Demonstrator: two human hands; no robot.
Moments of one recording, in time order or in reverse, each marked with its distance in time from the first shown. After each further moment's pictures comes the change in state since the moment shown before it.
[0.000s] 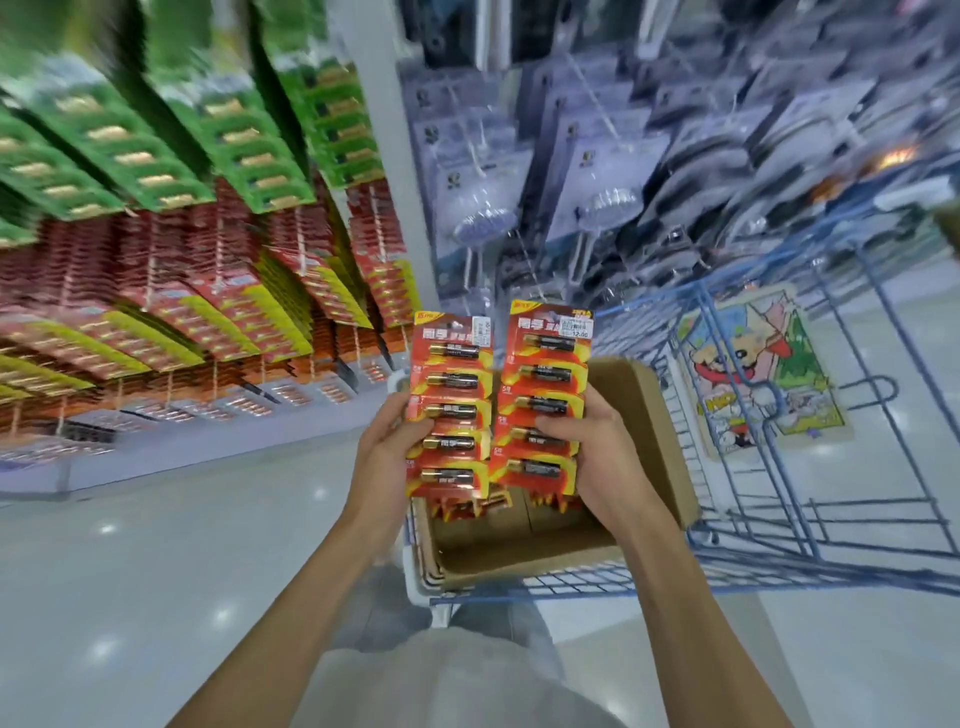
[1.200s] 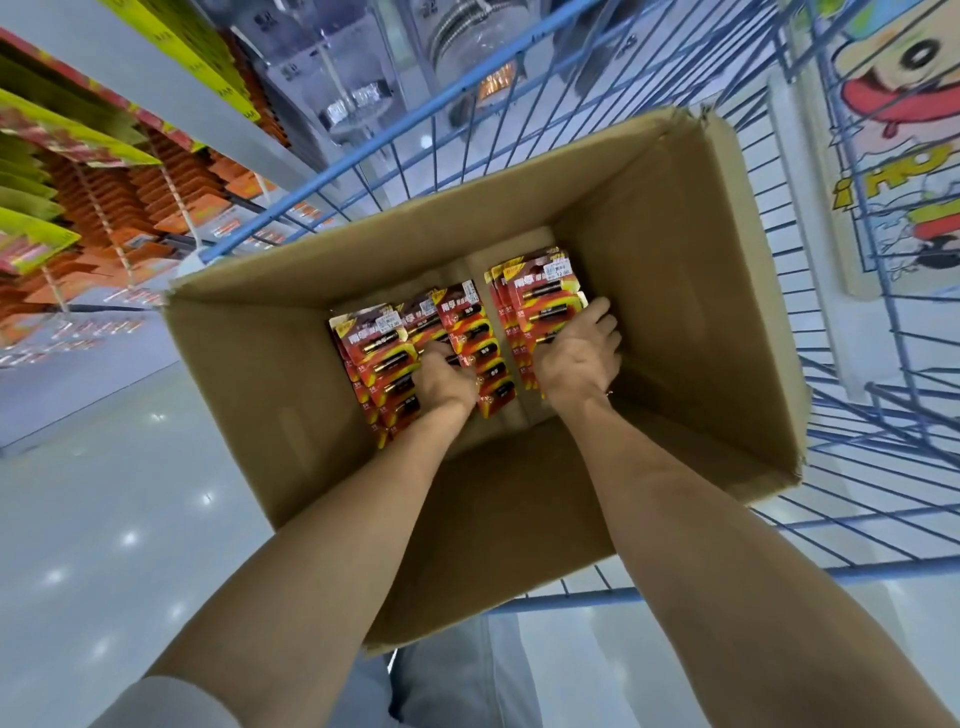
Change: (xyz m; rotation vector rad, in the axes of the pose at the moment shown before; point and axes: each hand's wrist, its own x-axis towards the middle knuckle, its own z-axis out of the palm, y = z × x) left_hand 0.215 -0.294 0.075 0.857 0.180 -0.539; right_hand 0.229 0.259 -0.136 -1.088 0.588 0.556
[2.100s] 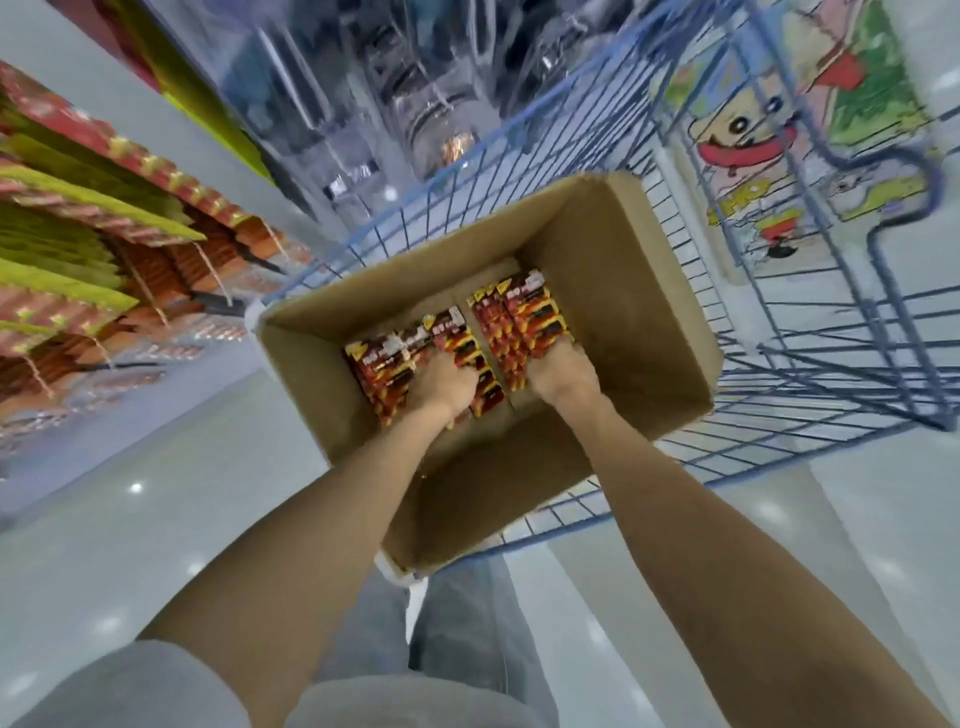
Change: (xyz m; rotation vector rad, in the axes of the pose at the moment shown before) left_hand -0.077 0.034 -0.071 0.476 -0.183 0.274; right_hand -0.079 0.002 -0.067 0.158 -0.237 -0.020
